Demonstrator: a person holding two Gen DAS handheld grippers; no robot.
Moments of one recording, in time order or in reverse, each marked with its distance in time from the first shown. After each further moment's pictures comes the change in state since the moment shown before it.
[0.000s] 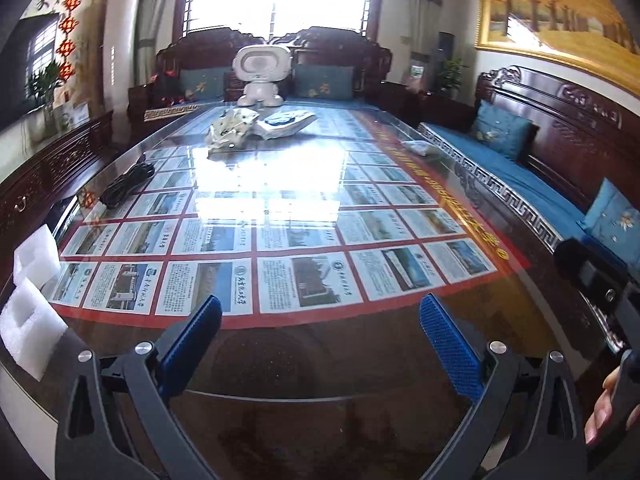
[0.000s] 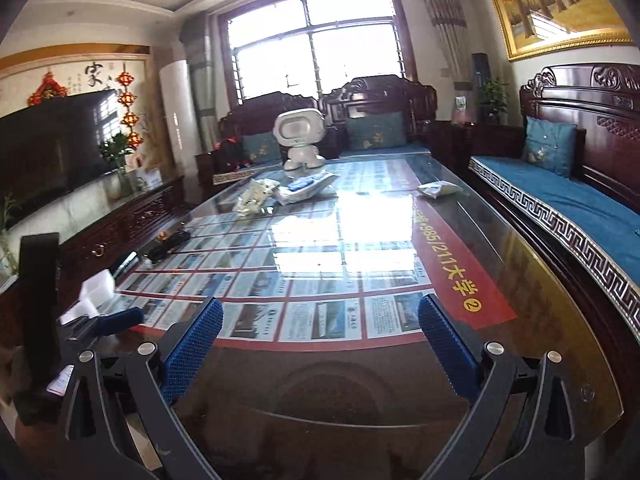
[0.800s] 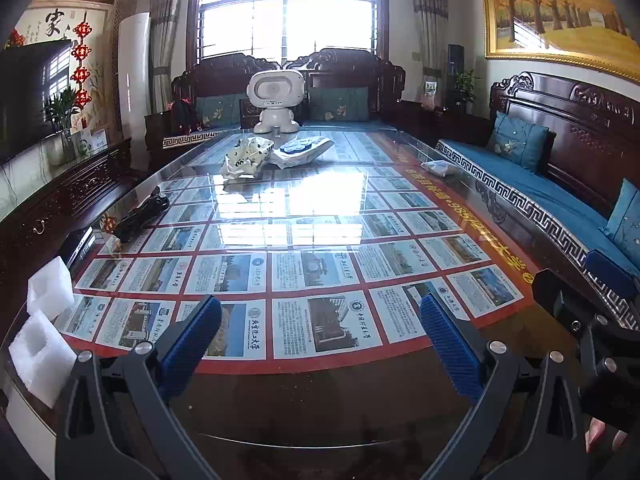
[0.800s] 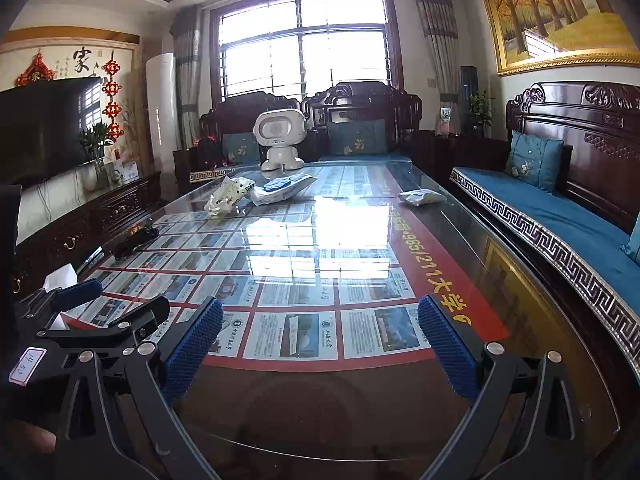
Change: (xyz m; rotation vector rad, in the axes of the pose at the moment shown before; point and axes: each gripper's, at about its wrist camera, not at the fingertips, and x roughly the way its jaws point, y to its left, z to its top) left arm 0.009 -0.011 0.017 0.047 -0.085 0.081; right arm 0.028 -0.002 -0.003 -0.049 -0.022 -0.075
